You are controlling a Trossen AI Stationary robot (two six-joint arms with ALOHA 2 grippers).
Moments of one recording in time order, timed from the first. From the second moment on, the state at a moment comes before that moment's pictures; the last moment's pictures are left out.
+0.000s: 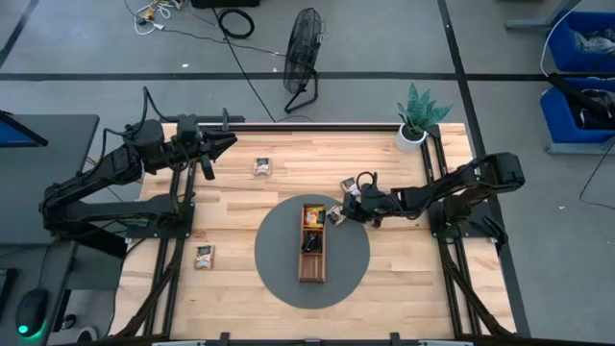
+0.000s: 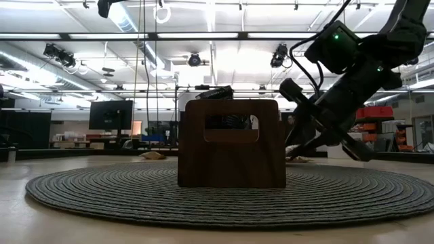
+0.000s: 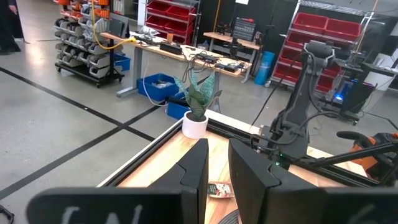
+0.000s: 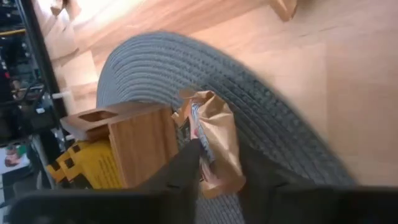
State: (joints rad) left arm 0.36 0.68 0.92 -0.31 -0.05 -0.20; right arm 0.01 1.53 0.43 0.35 0.10 1.72
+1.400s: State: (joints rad) left arm 0.35 0.90 0.92 -0.30 0.31 -0.72; right arm 0.01 1.04 0.81 -0.31 -0.02 1.14
